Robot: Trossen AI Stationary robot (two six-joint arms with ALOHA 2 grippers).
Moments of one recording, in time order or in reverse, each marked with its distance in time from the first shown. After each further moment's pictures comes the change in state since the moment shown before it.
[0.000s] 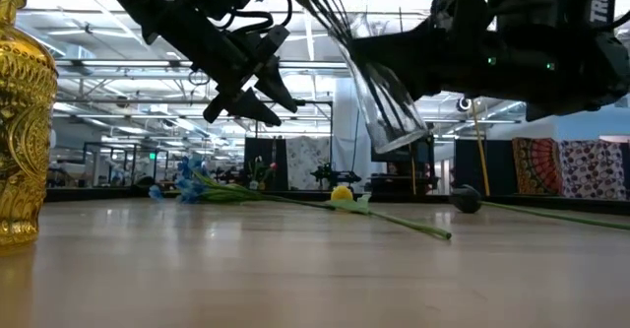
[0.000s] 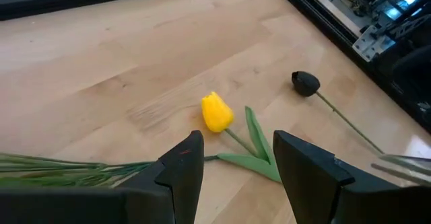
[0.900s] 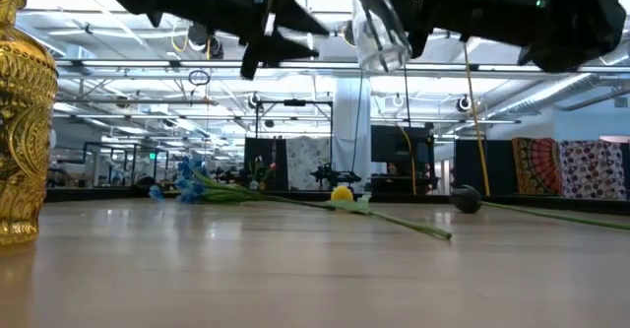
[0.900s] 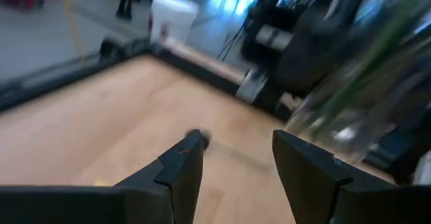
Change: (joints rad) left arm -0.139 -0.005 0.000 0.381 0.040 0.280; right arm 0.007 -0.227 0.085 -0.098 0.182 0.100
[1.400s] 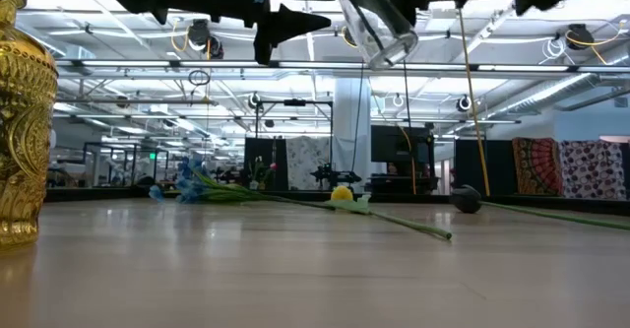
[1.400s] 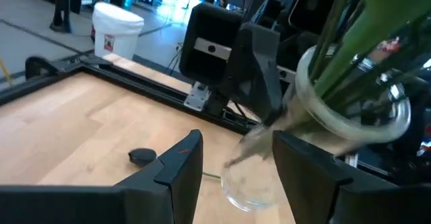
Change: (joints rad) left arm -0.007 -0.001 0.000 0.115 0.172 0.028; right arm 0.001 -0.209 0.208 -0.797 -0.112 0.078
